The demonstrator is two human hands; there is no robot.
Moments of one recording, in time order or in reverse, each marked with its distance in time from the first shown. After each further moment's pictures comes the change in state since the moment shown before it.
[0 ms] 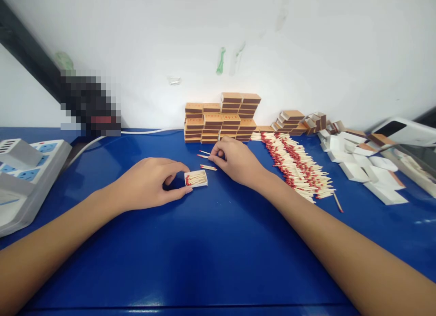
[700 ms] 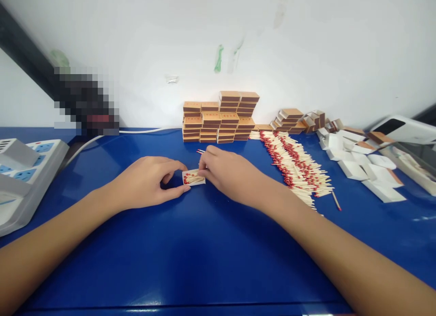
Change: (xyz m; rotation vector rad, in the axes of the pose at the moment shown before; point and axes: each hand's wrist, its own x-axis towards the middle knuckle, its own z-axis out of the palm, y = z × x) left_hand 0.000 -0.002 0.001 0.005 0.019 0.007; right_hand -0.025 -0.046 -0.021 -0.010 -0.215 -0.112
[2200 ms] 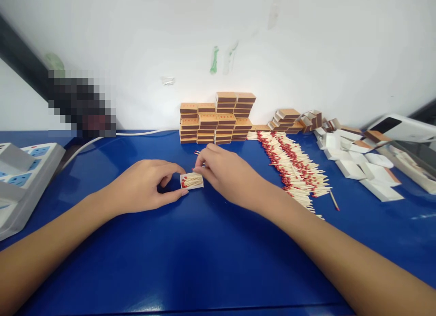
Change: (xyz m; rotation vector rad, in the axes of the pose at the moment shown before) left_hand 0.000 0.001 0.000 -0.041 -0.013 -0.013; right_hand -0.004 -0.004 0.000 0.078 0.096 0.036
